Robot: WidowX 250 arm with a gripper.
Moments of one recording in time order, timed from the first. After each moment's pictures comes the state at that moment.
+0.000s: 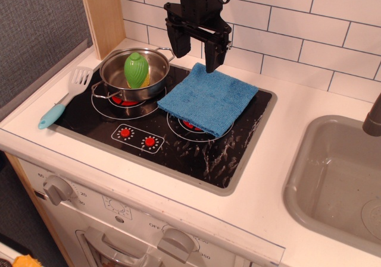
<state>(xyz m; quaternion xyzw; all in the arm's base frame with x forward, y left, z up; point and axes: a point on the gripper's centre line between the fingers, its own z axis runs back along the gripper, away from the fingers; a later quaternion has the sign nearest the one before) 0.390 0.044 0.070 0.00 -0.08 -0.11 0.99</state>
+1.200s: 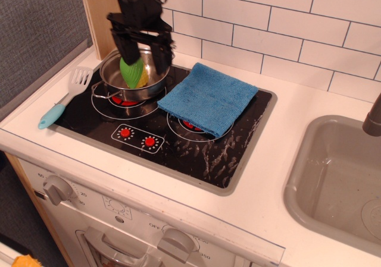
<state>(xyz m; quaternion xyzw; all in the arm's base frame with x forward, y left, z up) 0.356 0.115 0.066 -0.03 -0.08 -0.04 1.00</state>
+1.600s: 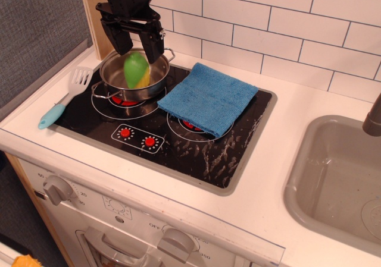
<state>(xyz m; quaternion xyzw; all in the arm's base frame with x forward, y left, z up) 0.362 0.125 0.074 -0.05 -0.11 -0.04 0.99</state>
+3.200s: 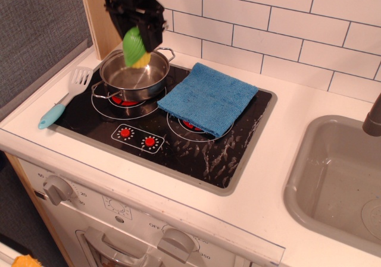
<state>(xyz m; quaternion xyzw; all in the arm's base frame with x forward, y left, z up) 0.364 0.107 0.102 0.00 -0.13 -0.09 0.99</state>
